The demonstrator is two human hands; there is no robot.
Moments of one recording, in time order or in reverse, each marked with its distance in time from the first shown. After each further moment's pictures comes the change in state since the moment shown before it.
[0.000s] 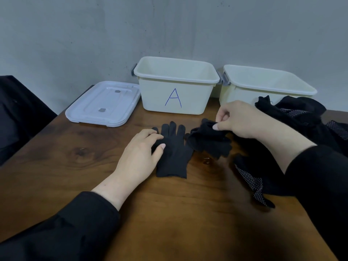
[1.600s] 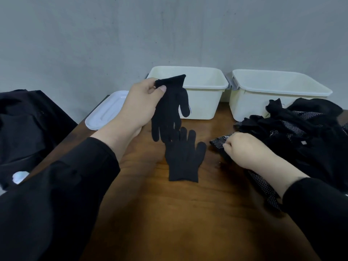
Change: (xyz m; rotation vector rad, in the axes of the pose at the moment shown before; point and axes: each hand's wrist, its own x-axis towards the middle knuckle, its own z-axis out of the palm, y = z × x) left_hand 0.084 0.050 -0.100 -0.675 0.071 -0.149; right_hand -0.007 0.030 0.067 -0.301 0.009 0.026
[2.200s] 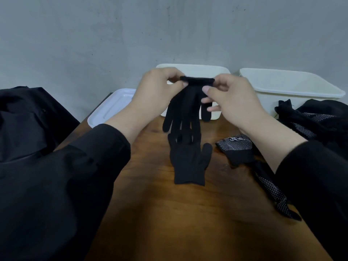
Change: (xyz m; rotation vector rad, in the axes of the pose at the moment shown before) left_hand 0.031 0.009 0.006 0.304 -0.016 0.230; right_hand 0.026 -0.082 -0.083 1.061 0.329 -0.227
